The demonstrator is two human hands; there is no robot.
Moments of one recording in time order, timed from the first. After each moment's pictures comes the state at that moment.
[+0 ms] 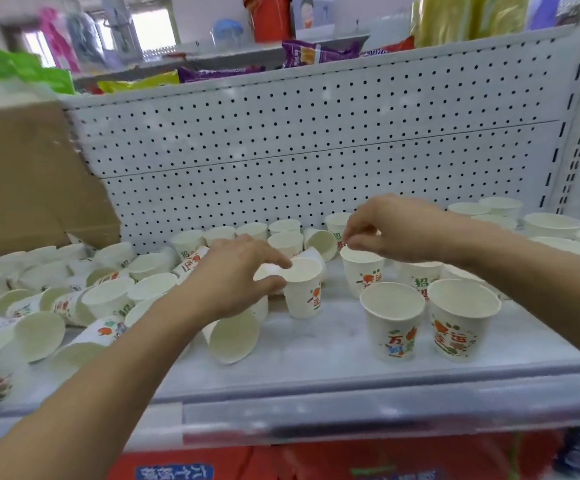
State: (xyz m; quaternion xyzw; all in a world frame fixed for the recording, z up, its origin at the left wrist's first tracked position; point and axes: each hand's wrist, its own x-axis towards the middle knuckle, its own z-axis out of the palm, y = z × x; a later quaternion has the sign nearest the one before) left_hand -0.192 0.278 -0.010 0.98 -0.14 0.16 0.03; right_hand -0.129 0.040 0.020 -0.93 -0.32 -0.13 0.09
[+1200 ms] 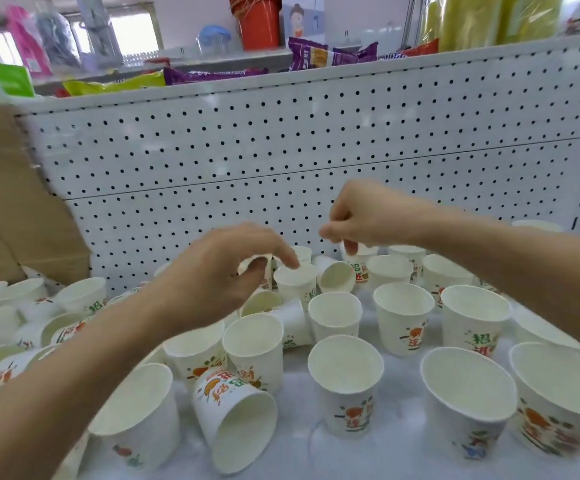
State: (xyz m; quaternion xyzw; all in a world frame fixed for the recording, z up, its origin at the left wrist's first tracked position) left_hand -0.136 0.326 0.026 0.90 -0.31 0.24 0.18; right_hand -0.041 0.111 0.049 -0.94 -0.28 -0.08 0.19
